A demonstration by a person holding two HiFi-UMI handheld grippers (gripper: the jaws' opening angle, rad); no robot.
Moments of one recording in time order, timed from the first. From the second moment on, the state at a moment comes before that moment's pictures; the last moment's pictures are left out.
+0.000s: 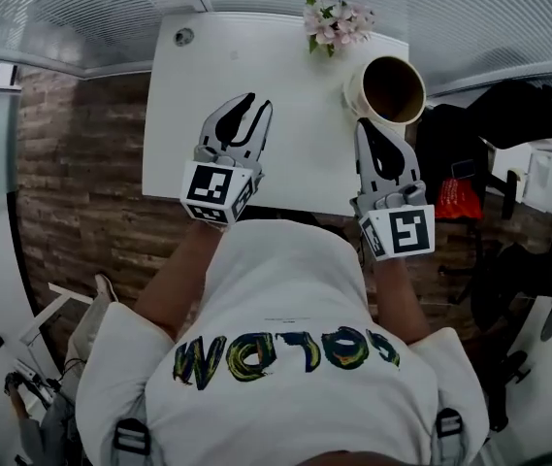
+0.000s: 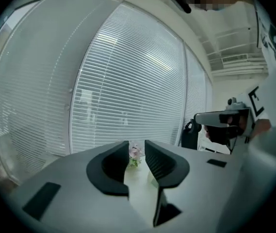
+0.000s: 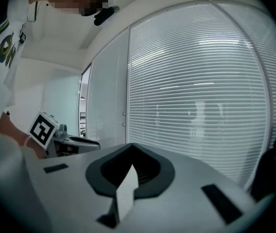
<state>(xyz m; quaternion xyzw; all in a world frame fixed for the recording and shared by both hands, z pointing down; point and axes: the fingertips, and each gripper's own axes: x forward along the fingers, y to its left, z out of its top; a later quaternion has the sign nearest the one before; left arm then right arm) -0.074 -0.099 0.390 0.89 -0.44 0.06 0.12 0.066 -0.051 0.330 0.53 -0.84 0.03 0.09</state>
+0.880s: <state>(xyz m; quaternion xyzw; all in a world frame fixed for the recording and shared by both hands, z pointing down) -0.126 -0.135 0.600 0.81 -0.49 0.21 0.24 0.058 -0.061 0.351 0.52 -0.84 0.05 0.11</state>
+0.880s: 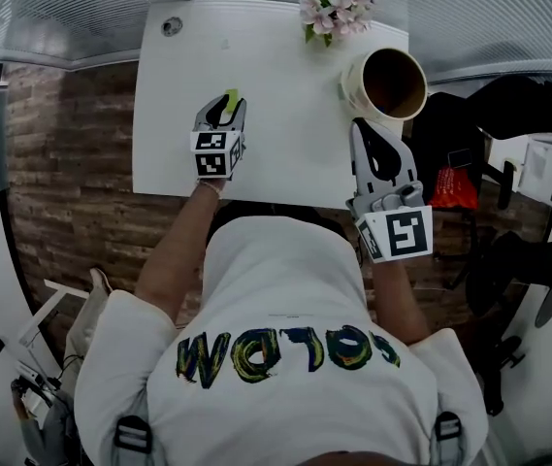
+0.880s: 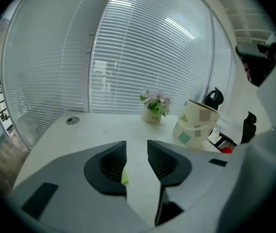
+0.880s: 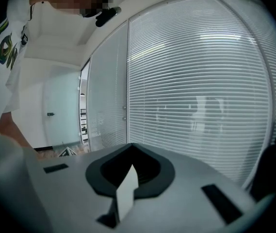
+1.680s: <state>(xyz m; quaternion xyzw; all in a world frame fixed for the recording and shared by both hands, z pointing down) -0.141 -0.153 0.709 0.76 -0.52 0.27 0.29 0.053 -0.065 0.375 0.51 -0.84 0.08 0.14</state>
